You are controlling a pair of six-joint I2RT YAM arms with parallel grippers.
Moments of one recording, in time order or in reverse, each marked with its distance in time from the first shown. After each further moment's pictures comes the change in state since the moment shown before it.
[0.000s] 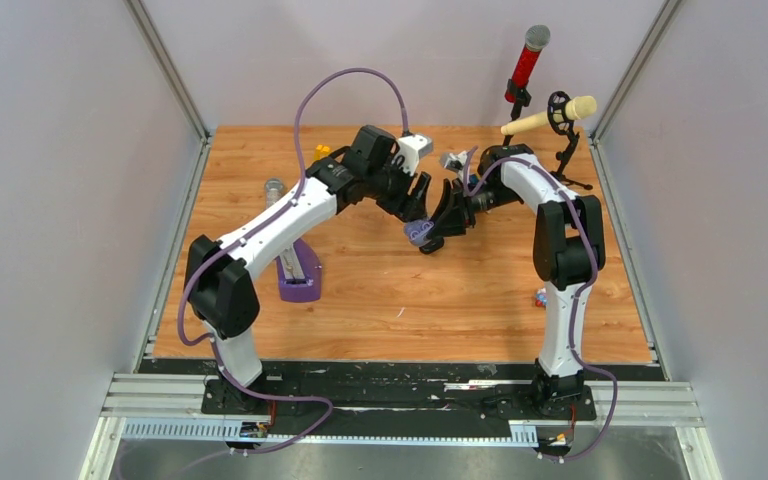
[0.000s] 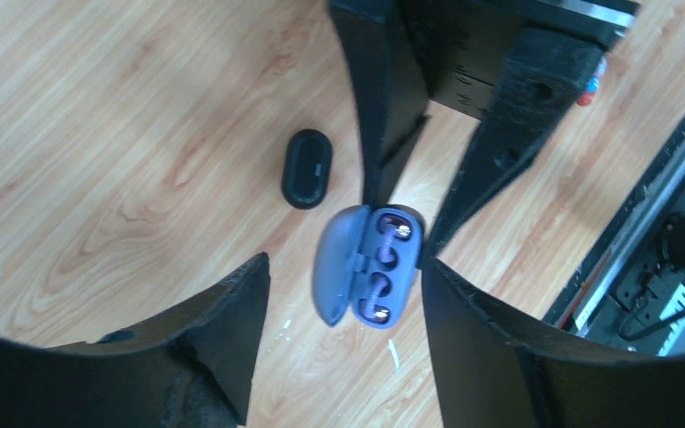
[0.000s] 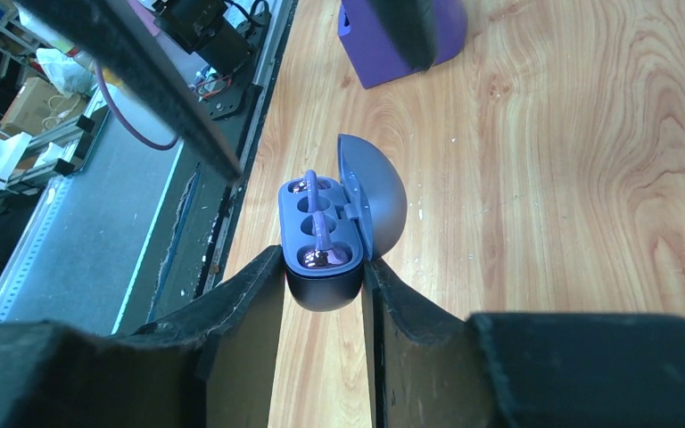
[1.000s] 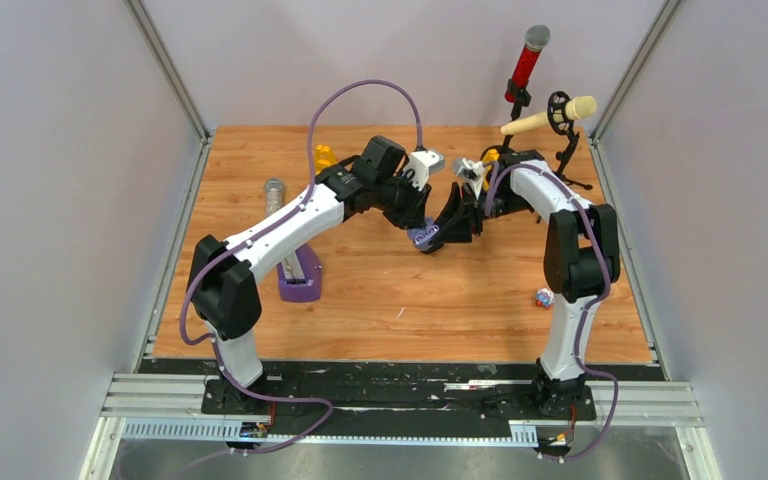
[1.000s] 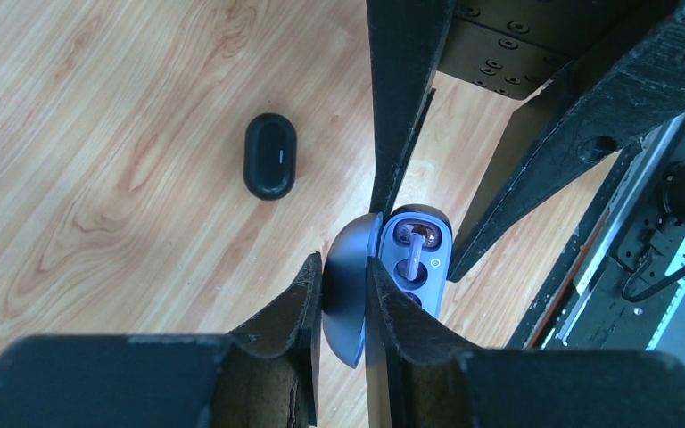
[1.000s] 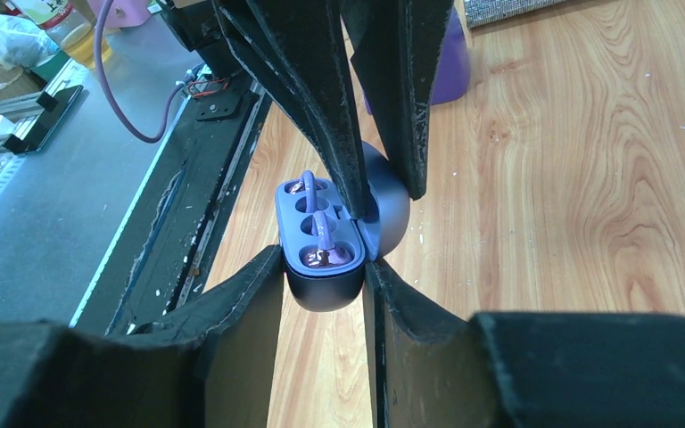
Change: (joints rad) left arm -0.037 0.004 -0.035 -0.001 0.035 0.059; right arm -0.008 -0.130 -0.142 -0.031 -0.050 -0.232
